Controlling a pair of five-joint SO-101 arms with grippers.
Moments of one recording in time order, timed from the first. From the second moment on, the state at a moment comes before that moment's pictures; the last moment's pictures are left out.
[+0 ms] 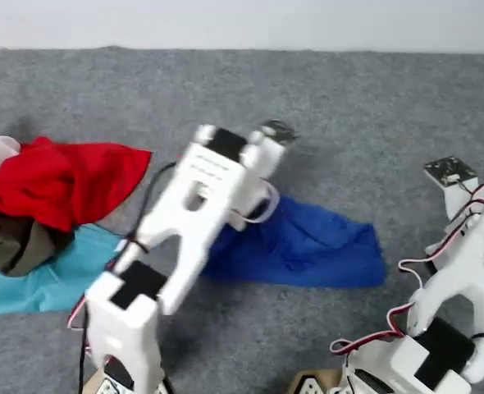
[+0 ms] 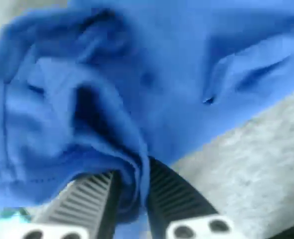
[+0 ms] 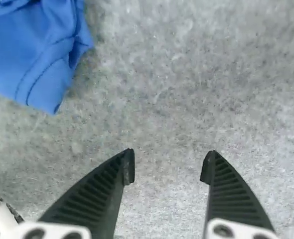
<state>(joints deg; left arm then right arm) 25.8 21.9 -15.7 98.9 -5.1 38.0 -4.7 19.3 79.1 58.2</state>
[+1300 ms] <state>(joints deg) 42.1 57.9 -71.3 99.1 7.4 37.4 -4.7 19.3 81.2 58.2</state>
